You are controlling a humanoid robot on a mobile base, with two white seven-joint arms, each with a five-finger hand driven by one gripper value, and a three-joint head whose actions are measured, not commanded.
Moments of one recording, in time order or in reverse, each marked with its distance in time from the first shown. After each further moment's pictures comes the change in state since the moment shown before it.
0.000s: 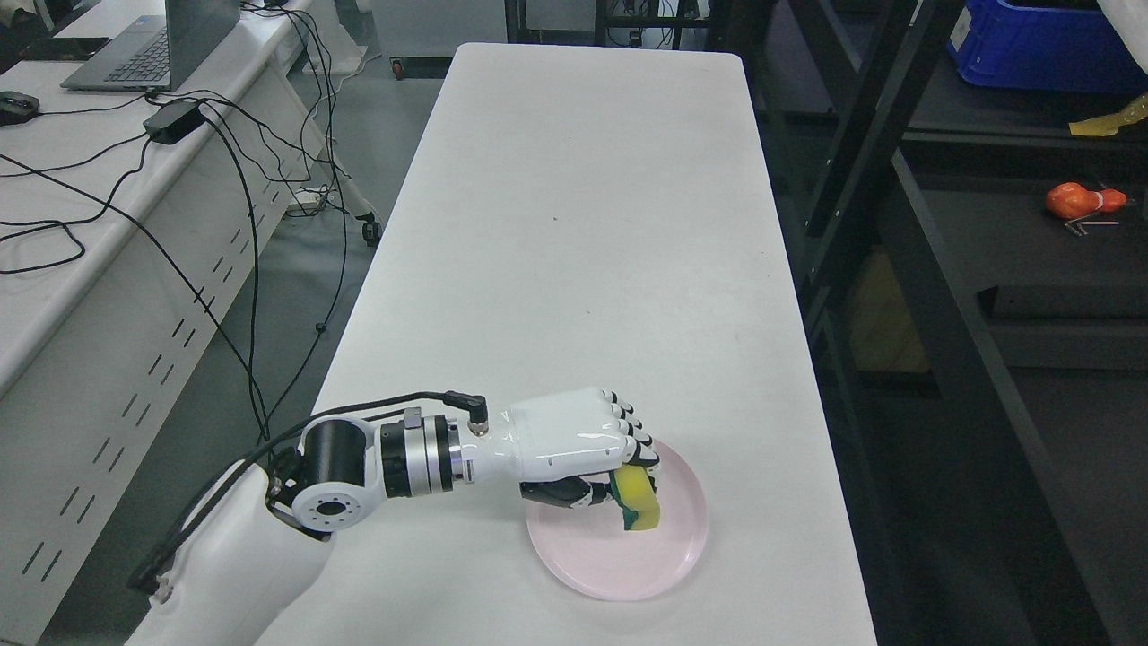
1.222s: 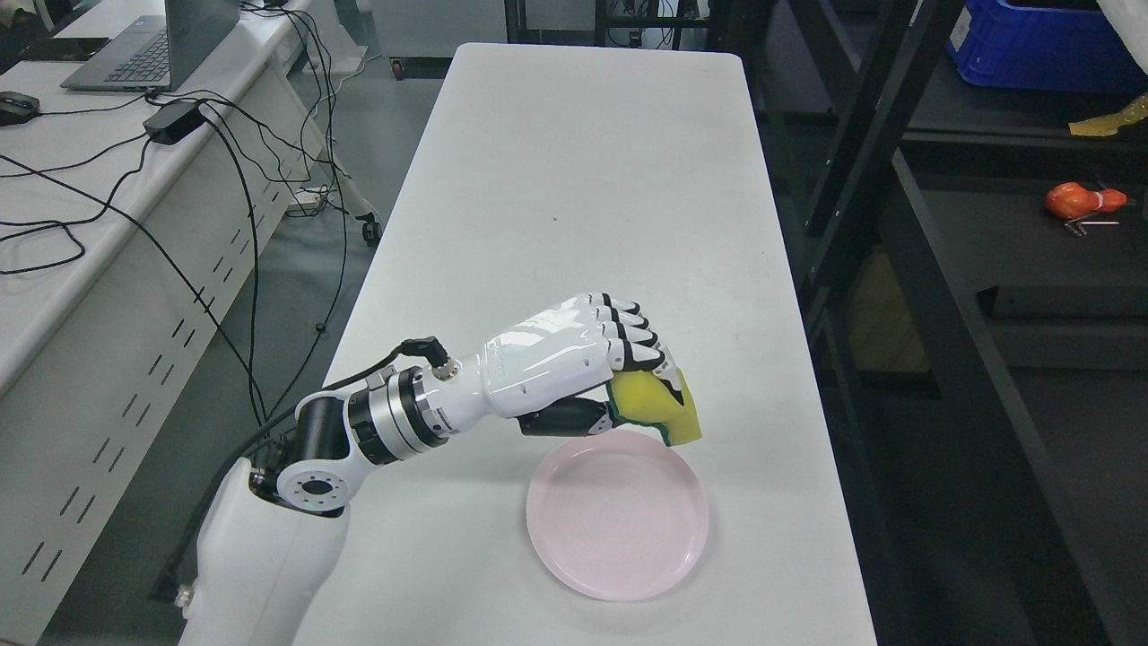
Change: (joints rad) left arm 0.039 -0.183 0.234 -0.018 0.090 -0.095 0.023; right arm 0.000 0.000 0.000 0.000 0.000 0.000 0.000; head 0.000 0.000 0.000
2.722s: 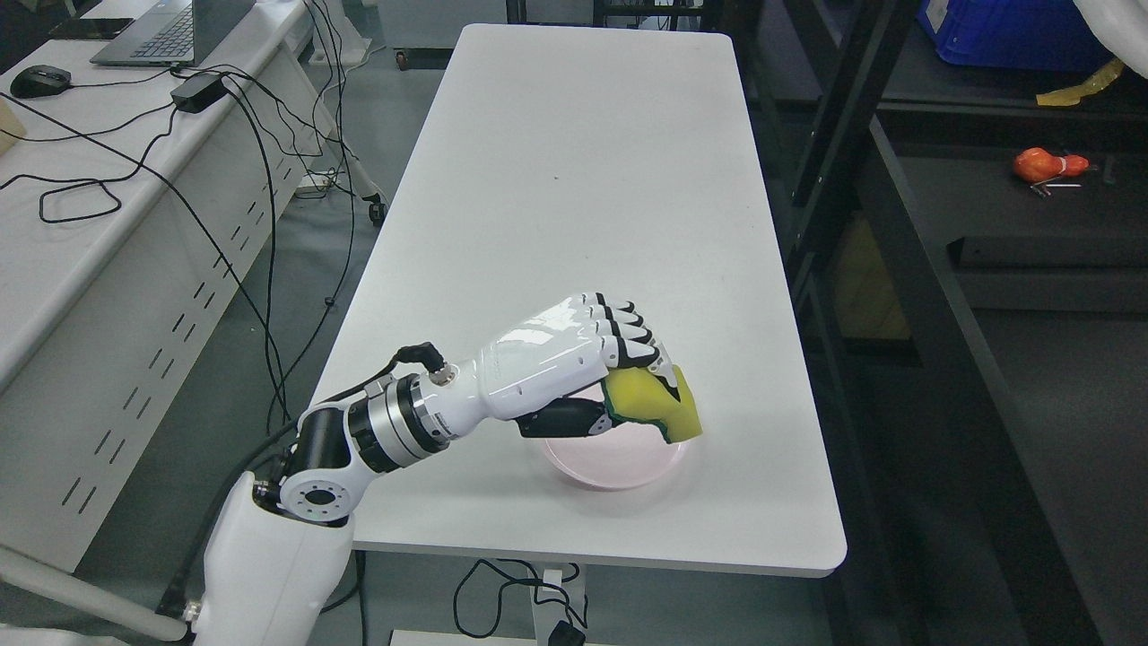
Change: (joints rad) left arm 0.031 -0.032 0.029 -0.001 0.001 0.000 0.001; right arm 0.000 0.000 0.000 0.000 0.000 0.000 0.000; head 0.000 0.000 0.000
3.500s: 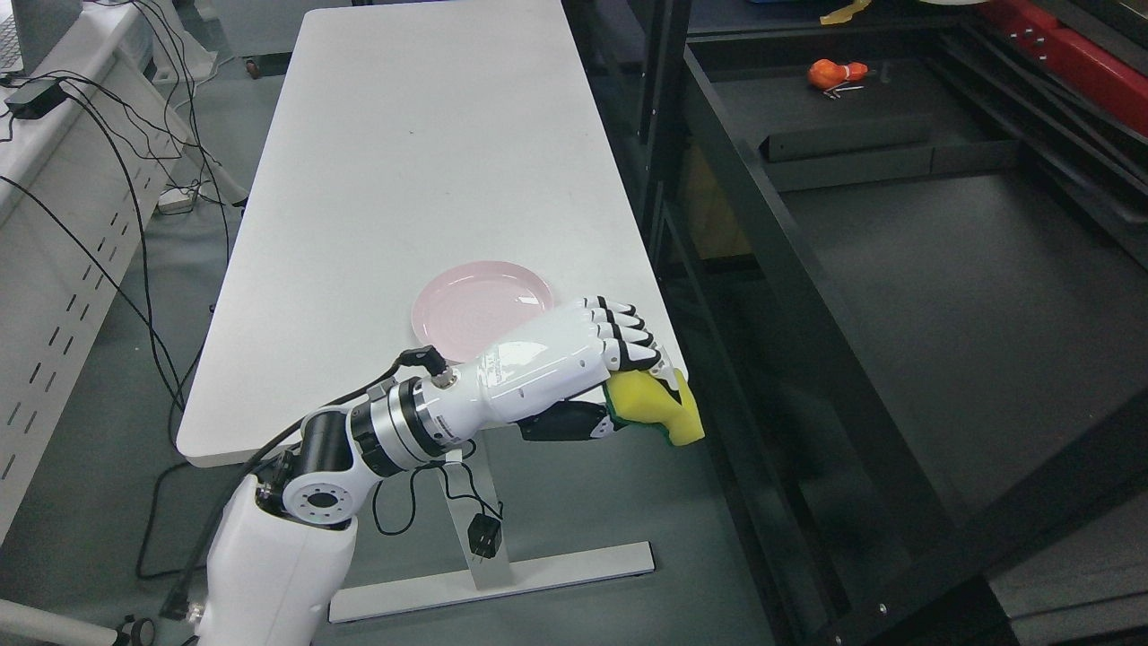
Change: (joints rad) left arm 0.005 -0.005 -0.001 0.002 0.000 0.000 -0.001; right arm 0.000 0.000 0.000 0.000 0.000 0.000 0.000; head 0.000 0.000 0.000
